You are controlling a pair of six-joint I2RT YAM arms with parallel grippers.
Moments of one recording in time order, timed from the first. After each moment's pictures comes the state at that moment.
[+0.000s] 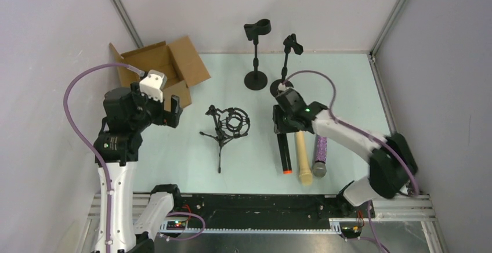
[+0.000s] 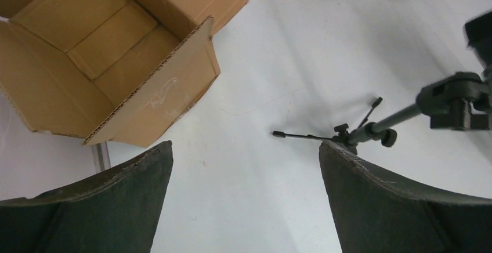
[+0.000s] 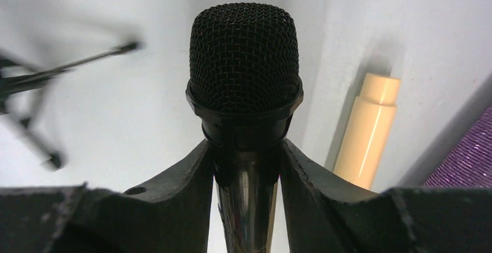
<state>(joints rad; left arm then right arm) 0.06 0.81 1.20 -0.85 0.28 0.25 0.68 1.58 1.08 -0.58 0.11 0.52</state>
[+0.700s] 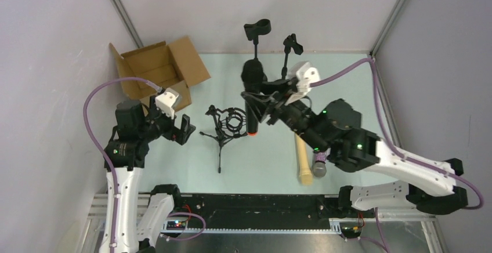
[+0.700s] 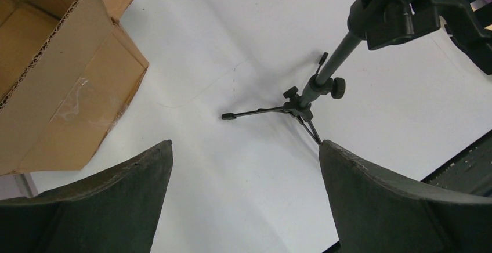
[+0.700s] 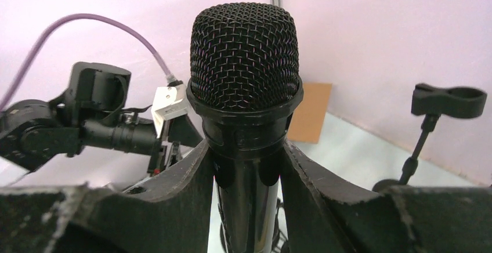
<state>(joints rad) 0.06 0.73 1.01 -0.86 0.53 0.37 1.29 1.08 1.41 -0.07 0.46 0.03</state>
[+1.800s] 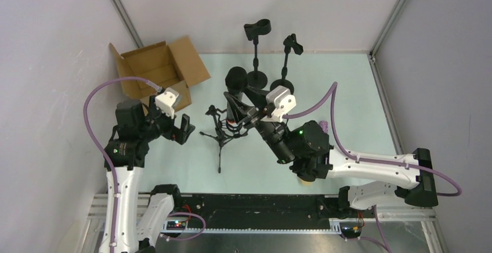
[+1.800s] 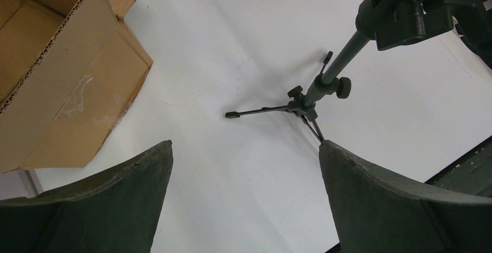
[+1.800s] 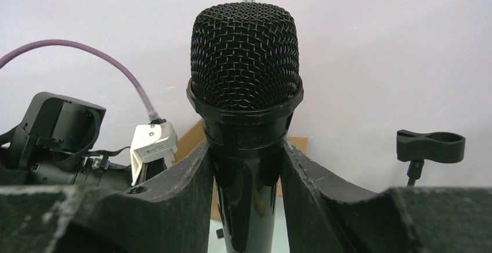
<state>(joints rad) 0.06 0.73 1.01 -0.86 0.52 0.37 1.38 1.25 1.17 0.67 0.58 -0.30</state>
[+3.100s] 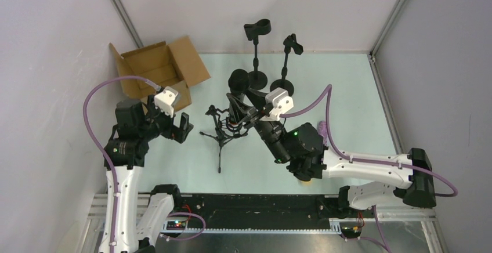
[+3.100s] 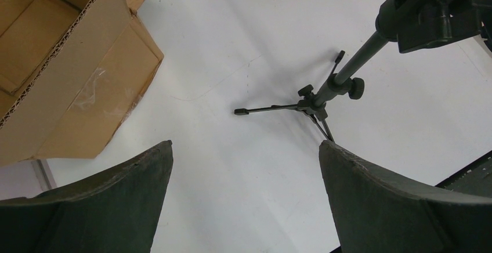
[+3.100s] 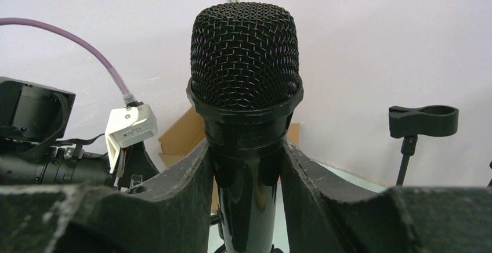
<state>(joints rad) 0.06 0.74 1.02 -0.86 0.47 0.37 1.34 1.26 1.08 0.76 0.62 -0.26</state>
